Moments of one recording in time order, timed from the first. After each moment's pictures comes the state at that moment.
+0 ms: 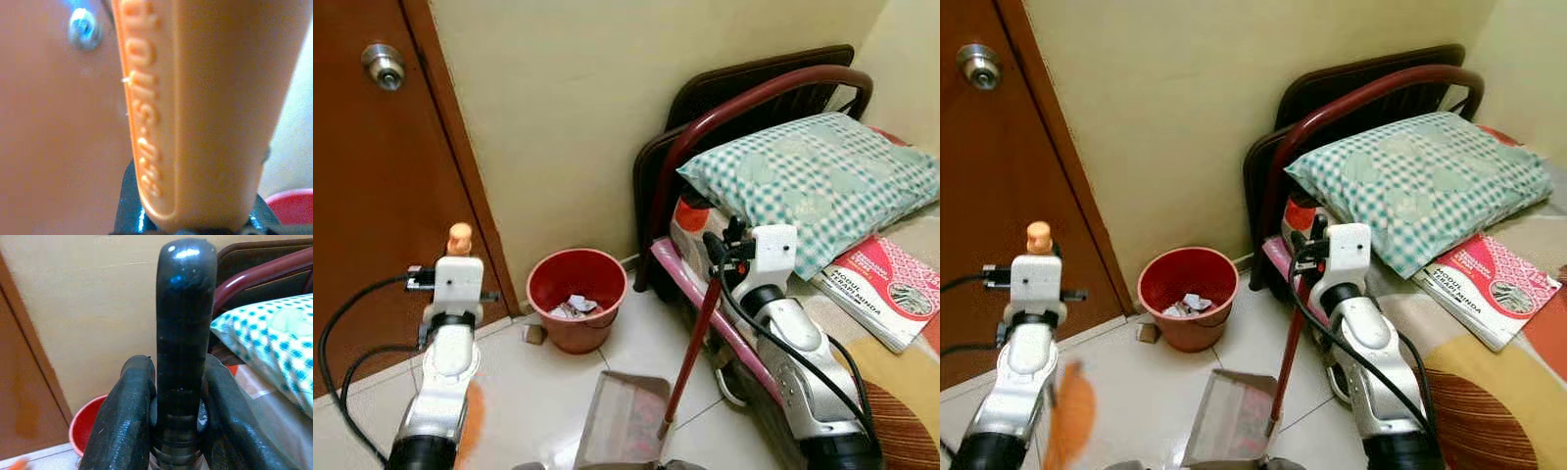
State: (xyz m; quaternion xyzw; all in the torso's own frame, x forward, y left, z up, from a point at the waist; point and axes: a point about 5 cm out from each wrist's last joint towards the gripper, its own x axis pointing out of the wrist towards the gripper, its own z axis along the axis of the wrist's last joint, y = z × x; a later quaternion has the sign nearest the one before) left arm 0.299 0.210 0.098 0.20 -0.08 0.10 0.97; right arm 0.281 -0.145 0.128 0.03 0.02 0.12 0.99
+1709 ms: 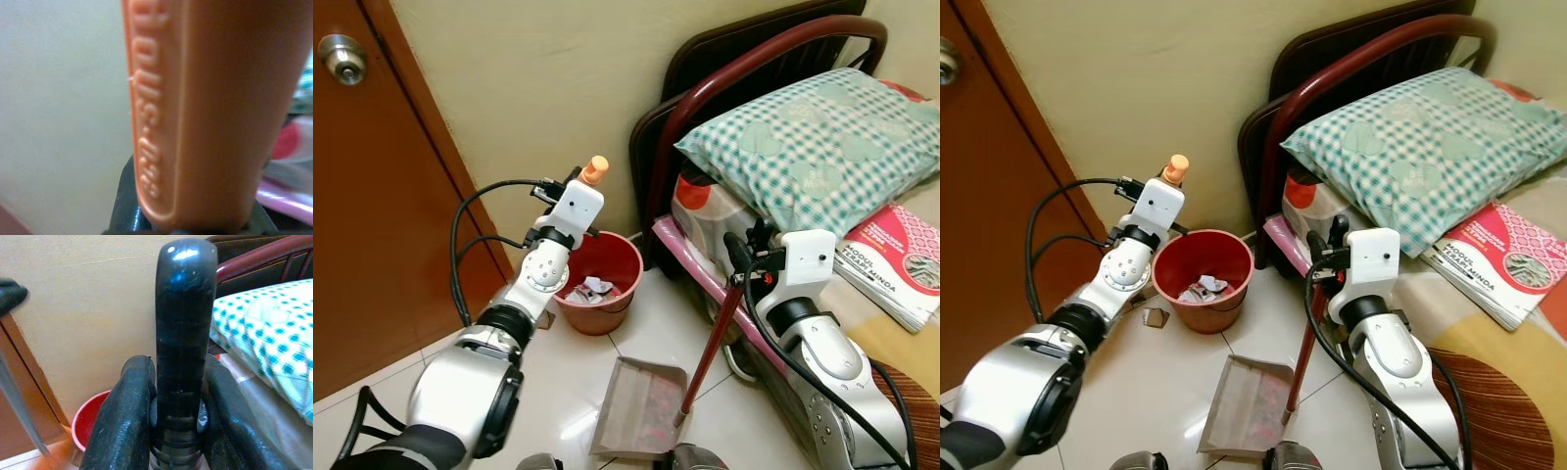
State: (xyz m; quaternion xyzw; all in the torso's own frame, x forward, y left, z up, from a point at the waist) left arm 0.366 0.086 0.130 0.17 -0.12 -0.12 0.97; right arm 0.251 -0.153 0.158 0.01 -0.01 0.10 0.99
